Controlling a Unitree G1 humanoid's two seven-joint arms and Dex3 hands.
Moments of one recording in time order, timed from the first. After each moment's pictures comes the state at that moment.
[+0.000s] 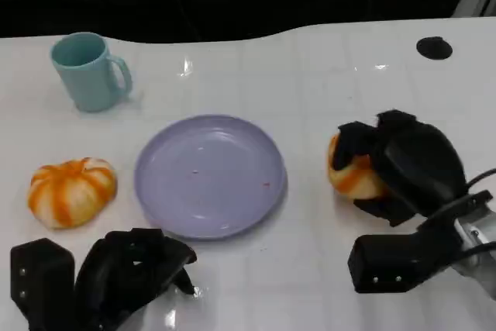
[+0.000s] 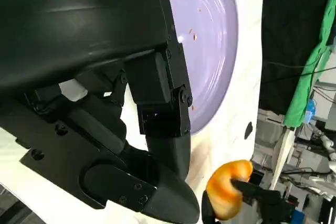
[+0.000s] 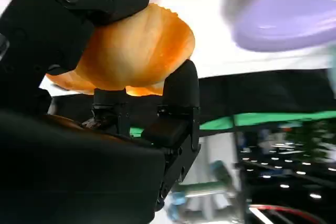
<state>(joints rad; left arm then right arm) -0.03 -0.02 0.11 0.42 -0.29 -0.11 -0.44 -0.52 -0.33 0.50 0.64 -0.81 -0.40 -0.51</state>
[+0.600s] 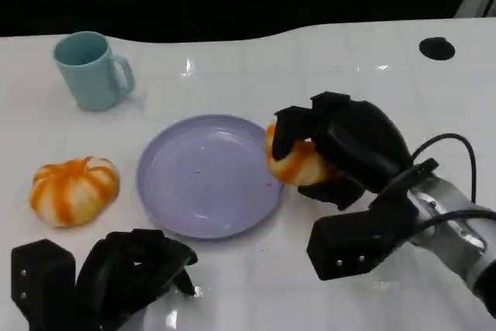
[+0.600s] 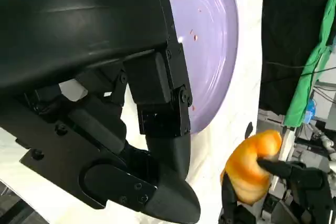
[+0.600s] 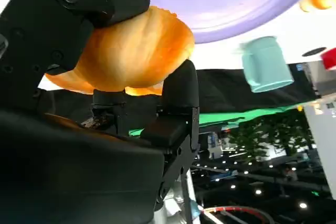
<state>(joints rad) -0.03 -0.02 0.10 0.42 -0.29 -0.12 -0.44 -0.64 -0.20 0.50 0.69 -0.79 -0.49 -0.38</state>
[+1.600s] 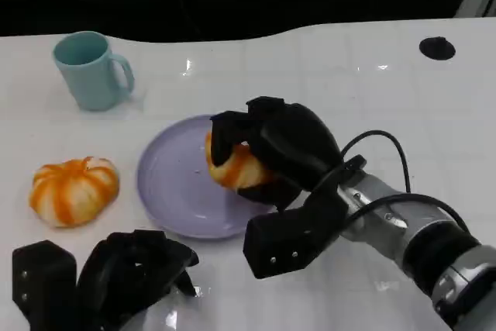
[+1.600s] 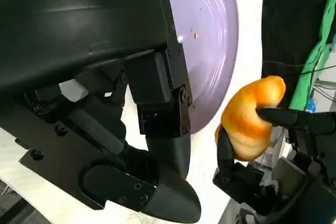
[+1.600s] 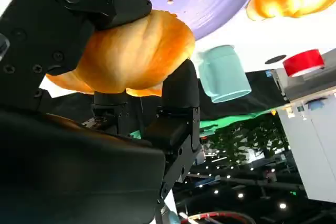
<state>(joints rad) -0.02 -0.02 0.10 0.42 -0.29 -0.12 -0.44 -0.84 0.02 0.61 1.07 -0.81 -0.54 -0.53</state>
